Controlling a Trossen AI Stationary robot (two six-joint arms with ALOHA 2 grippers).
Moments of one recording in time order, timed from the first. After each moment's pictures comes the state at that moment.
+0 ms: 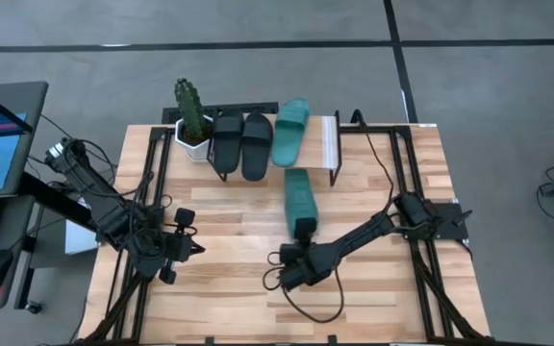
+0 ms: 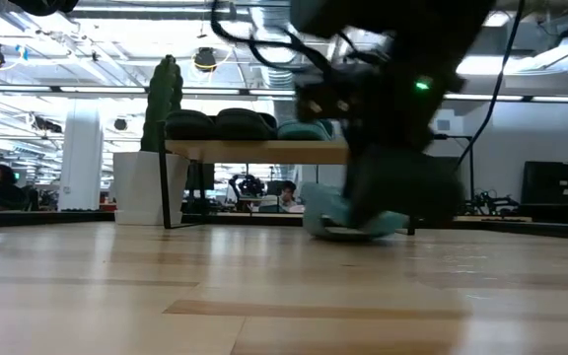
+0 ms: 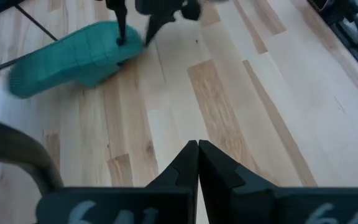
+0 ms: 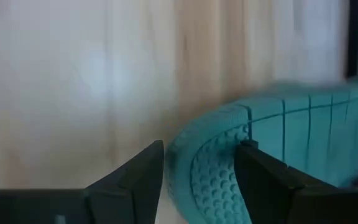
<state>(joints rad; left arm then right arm) -0.78 1.02 0.89 -0.79 -0.52 -0.27 0.44 2.16 1.53 -0.93 0.69 0.34</state>
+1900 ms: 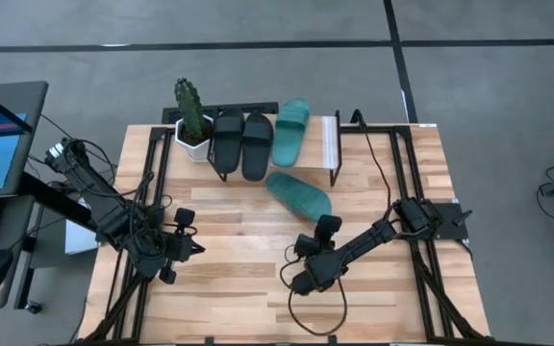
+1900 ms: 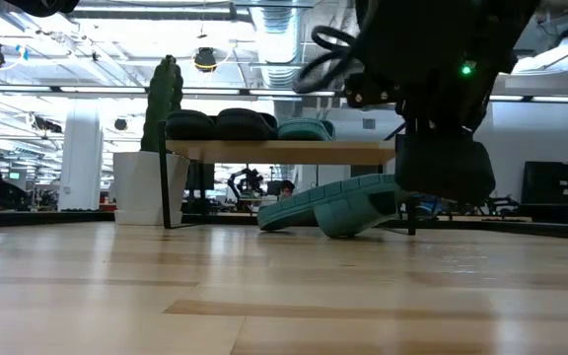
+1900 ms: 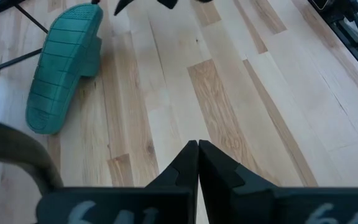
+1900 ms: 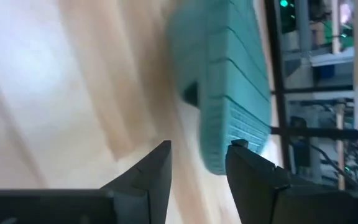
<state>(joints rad) -0.79 1.02 0.89 -0.79 -0.52 -0.27 0.49 2.19 1.57 -1.43 0.79 0.88</state>
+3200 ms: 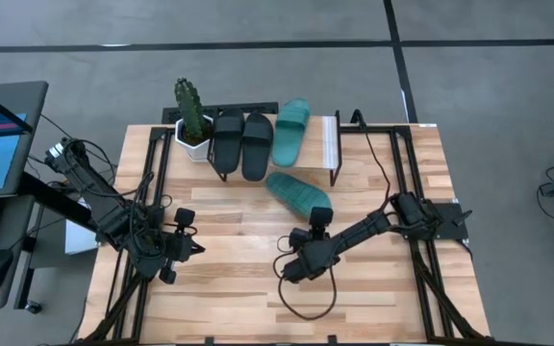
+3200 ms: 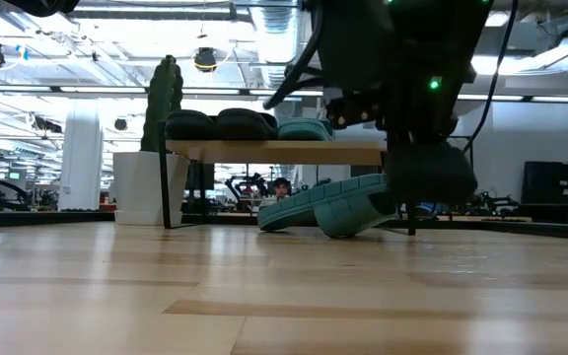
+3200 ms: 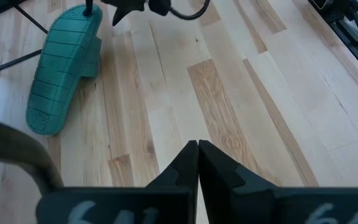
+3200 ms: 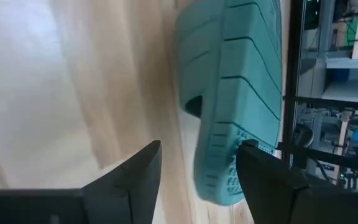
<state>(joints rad) -0.78 1.02 0.89 -0.79 -0.52 -0.26 0.41 2.19 1.59 -1.38 0.73 0.66</state>
